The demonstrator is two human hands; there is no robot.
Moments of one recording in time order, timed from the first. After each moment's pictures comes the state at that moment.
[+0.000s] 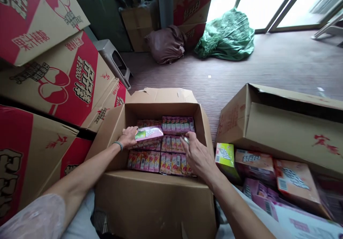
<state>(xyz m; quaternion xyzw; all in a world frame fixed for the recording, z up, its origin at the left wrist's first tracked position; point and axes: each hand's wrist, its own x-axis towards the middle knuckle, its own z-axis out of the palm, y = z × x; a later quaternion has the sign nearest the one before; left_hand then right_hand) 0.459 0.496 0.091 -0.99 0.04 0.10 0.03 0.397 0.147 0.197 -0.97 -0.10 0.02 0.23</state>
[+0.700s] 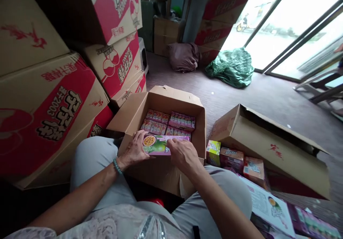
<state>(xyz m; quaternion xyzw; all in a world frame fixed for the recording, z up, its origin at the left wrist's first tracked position) 0.212 0.451 0.169 -0.93 0.05 -0.15 -0.32 0.248 0.245 0.280 -0.93 -0.35 0.03 -0.08</state>
